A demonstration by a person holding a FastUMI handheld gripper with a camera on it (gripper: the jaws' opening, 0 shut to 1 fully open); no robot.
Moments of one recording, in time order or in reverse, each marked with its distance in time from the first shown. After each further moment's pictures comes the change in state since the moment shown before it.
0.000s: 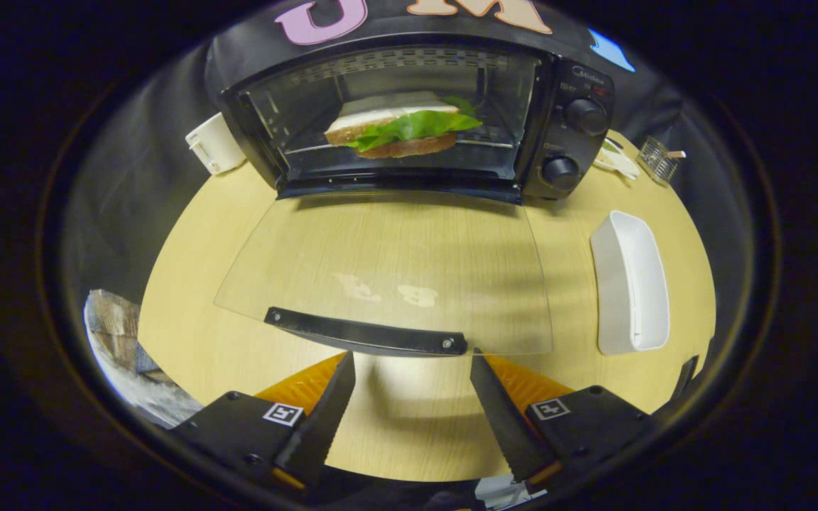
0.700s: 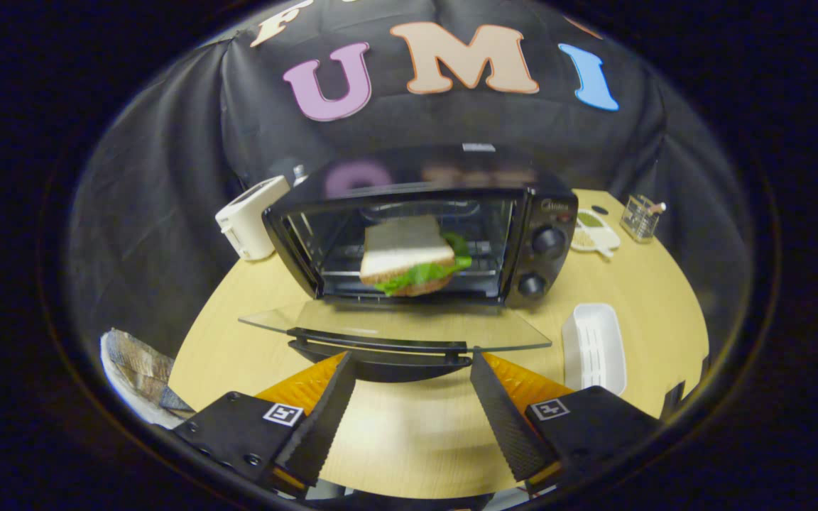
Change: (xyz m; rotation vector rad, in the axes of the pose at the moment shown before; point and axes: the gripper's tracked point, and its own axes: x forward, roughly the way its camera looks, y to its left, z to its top) arm -0.075 0.005 0.119 0.027 -0.383 0.032
